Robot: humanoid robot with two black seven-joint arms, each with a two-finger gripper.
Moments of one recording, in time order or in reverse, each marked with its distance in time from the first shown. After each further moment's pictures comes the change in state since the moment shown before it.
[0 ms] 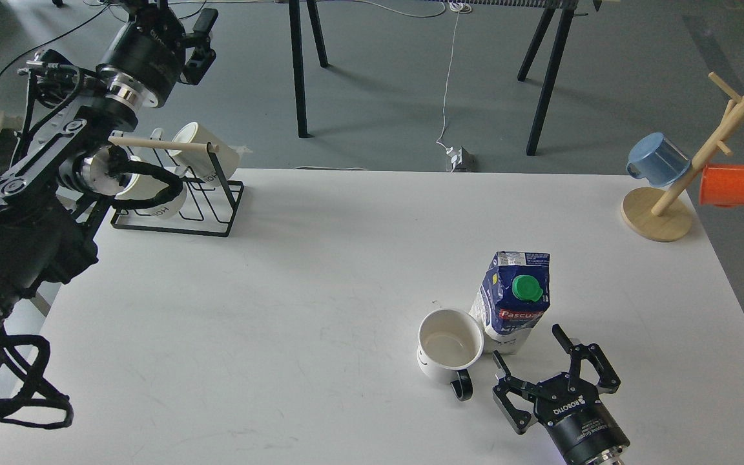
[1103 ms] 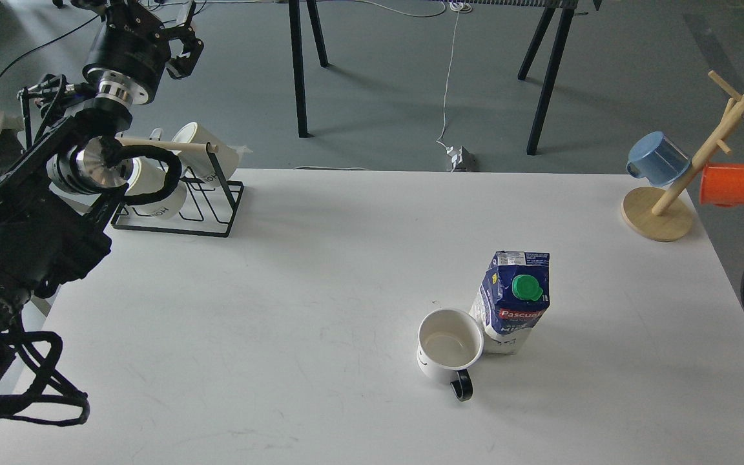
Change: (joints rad) left arm -0.003 -0.028 -0.017 0.043 -0.379 0.011 0.008; right arm 0.887 -0.456 0.209 -0.550 0.002 0.000 -0.043
